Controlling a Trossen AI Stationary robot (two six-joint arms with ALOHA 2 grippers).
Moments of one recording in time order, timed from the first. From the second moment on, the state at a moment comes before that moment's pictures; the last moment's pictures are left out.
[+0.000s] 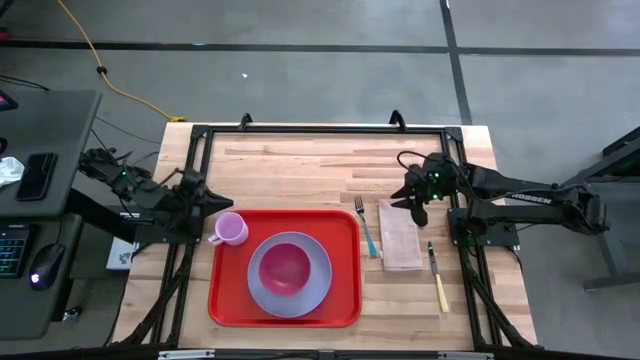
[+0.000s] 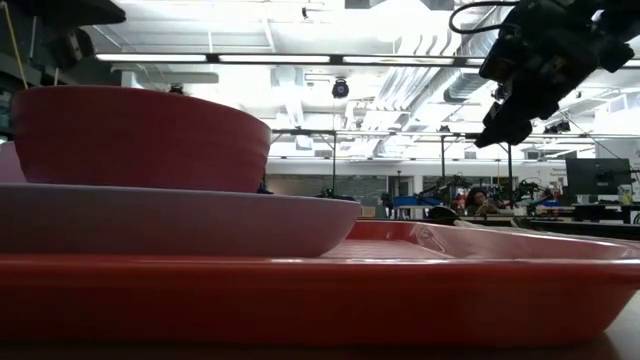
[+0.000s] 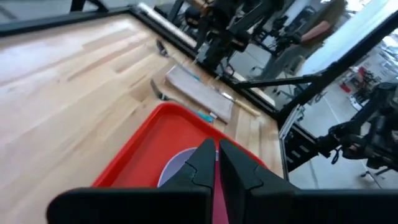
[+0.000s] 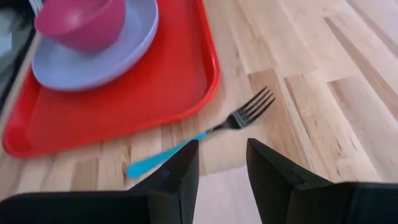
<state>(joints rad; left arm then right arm) -0.54 0.27 0.60 -0.63 -0.61 -0.77 -0.39 0.79 0.47 -0.38 -0.35 0.04</state>
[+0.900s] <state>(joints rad) -0.54 0.01 0.36 -0.38 -0.45 -0.53 -0.39 0.81 0.47 -0.49 -0.32 0.26</state>
